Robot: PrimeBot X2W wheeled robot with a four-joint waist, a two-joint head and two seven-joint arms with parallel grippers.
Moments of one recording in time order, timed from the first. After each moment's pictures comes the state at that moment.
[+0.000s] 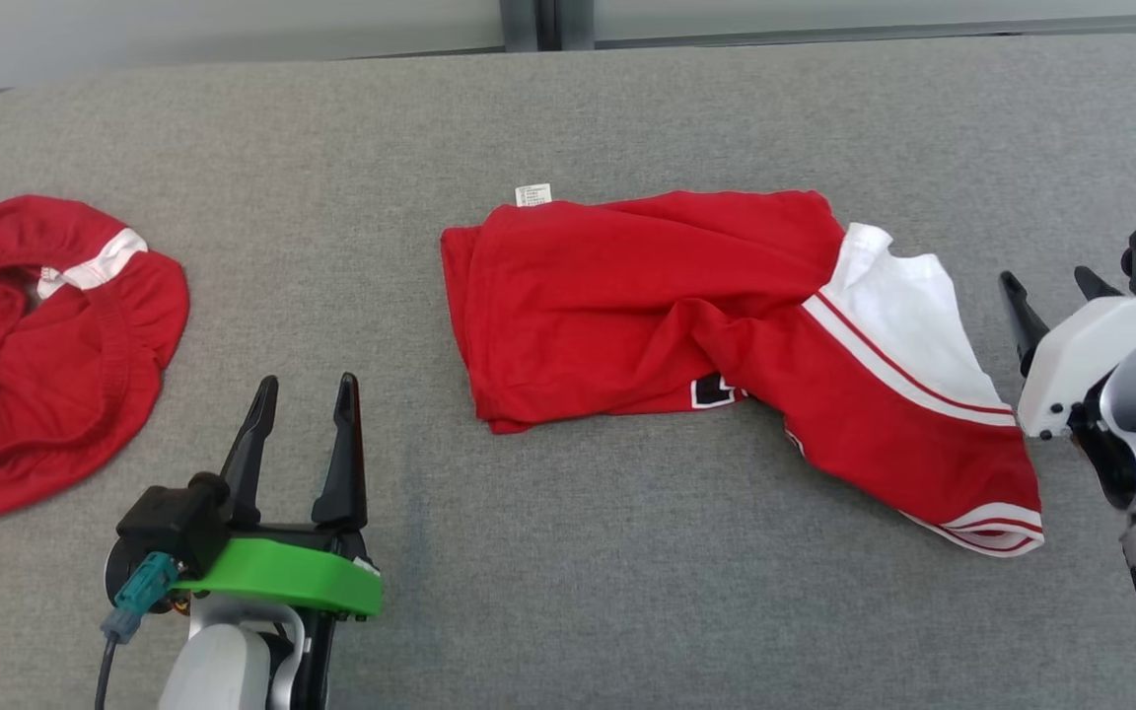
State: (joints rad) left arm -0.17 0.06 -0.13 0.24 -0.36 -0.13 -0.26; right arm -0.46 -0.32 -0.01 0.39 0.28 0.13 0.30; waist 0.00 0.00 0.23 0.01
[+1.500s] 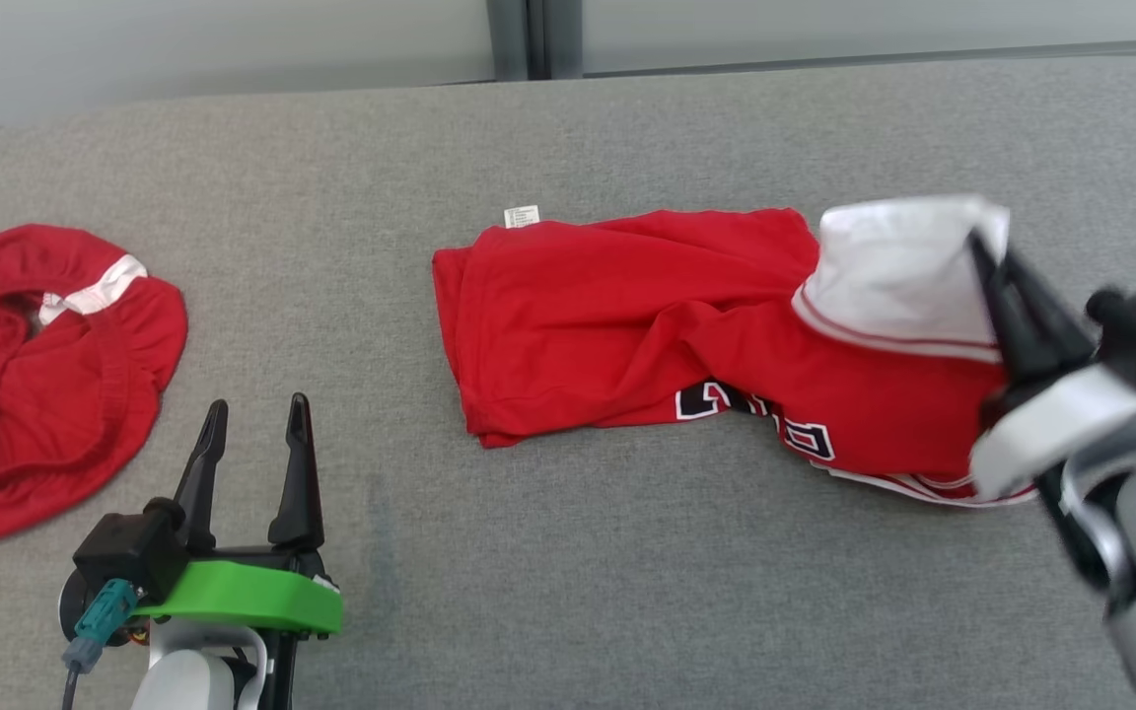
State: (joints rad) left arm -0.13 0.07 -0.05 0.23 -0.32 -0.13 -0.26; right arm -0.34 -0.41 0.17 0.11 0.27 0.13 -0.06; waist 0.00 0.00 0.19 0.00
